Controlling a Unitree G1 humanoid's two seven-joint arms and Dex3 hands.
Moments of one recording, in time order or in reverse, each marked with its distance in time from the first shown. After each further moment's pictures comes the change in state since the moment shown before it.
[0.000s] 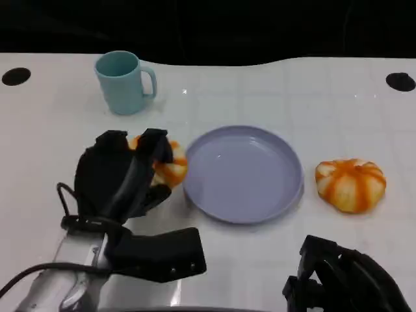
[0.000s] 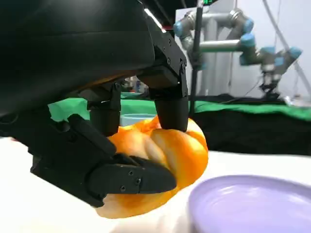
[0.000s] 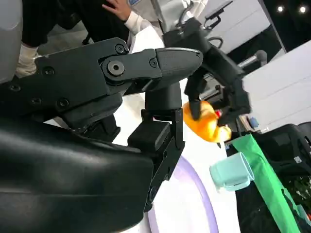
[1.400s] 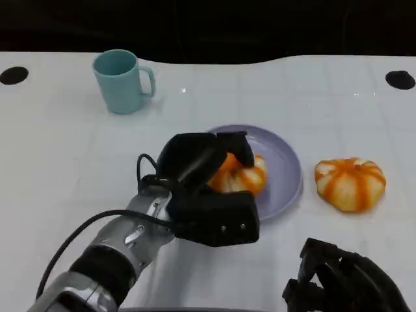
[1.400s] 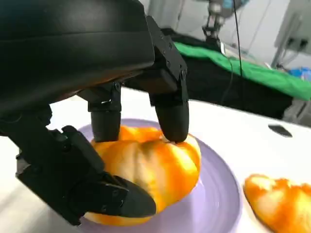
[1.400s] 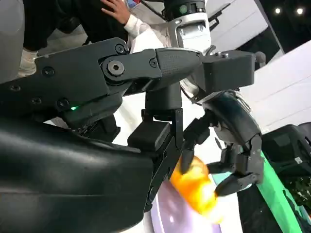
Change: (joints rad) left arm -0.350 -0.234 -0.069 0.593 -0.225 -0.318 -0.192; right arm 0.015 0.000 0.000 -0.012 0.008 0.004 0.010
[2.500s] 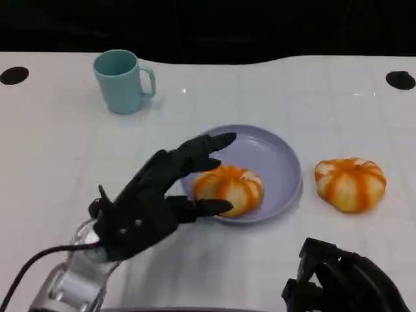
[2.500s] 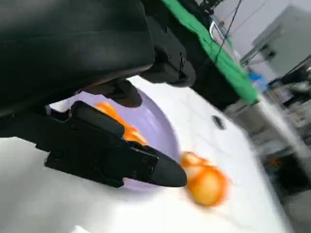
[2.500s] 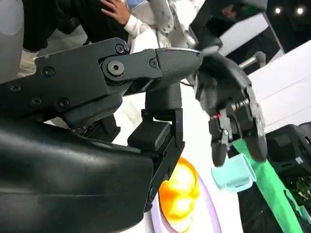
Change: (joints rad) left arm 0.376 0.098 0.257 -0.496 -0.615 -0.077 -0.535; right arm -0.001 0.001 0.004 -0.005 -0.001 0.008 -0.010
